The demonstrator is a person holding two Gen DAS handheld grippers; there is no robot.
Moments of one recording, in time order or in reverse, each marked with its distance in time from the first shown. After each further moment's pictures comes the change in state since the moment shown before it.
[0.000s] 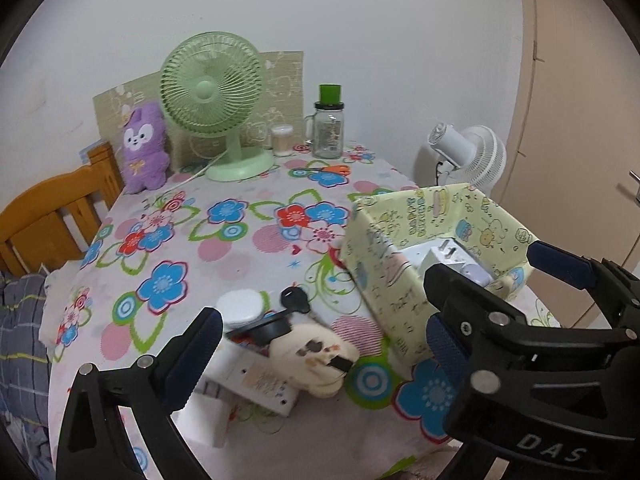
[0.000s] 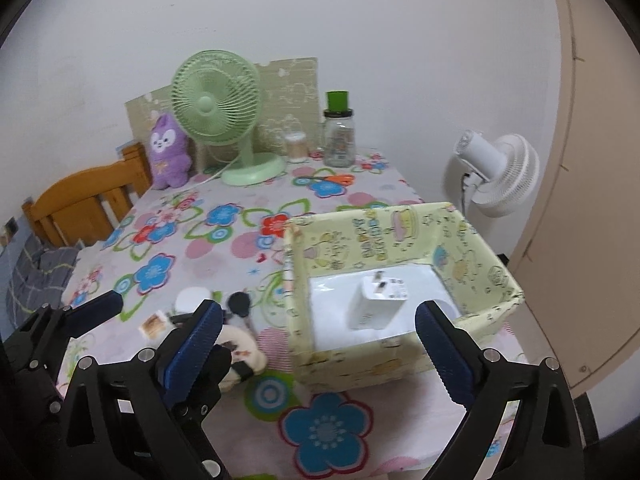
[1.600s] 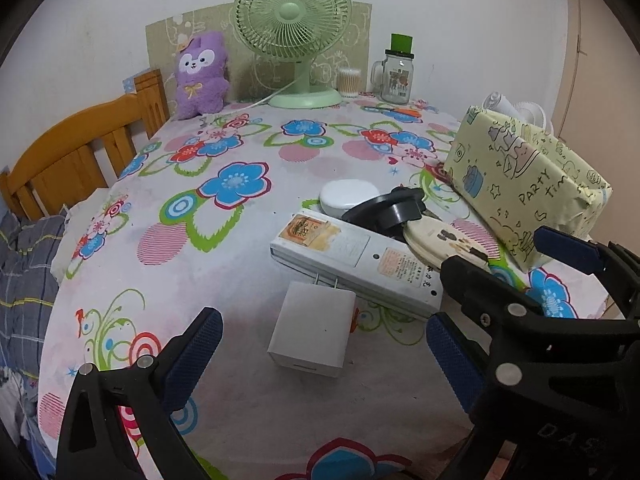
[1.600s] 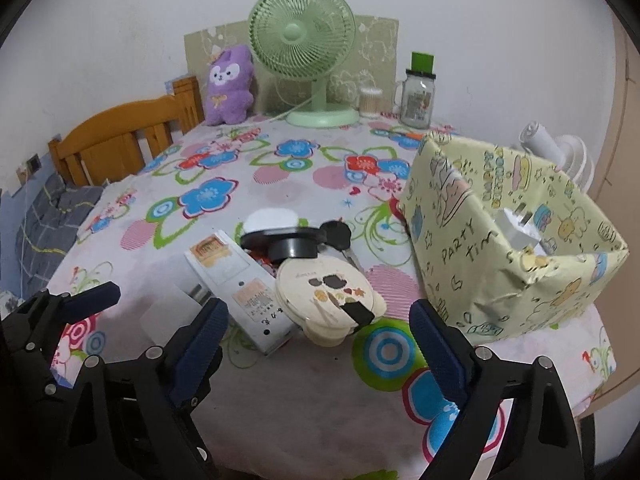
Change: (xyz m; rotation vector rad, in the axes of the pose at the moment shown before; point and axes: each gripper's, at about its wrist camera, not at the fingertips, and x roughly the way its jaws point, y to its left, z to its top) left arm 0.029 0.085 -0.087 -0.076 0.104 0.079; right arm 0.055 0.090 -0.070 -0.129 0.088 0.076
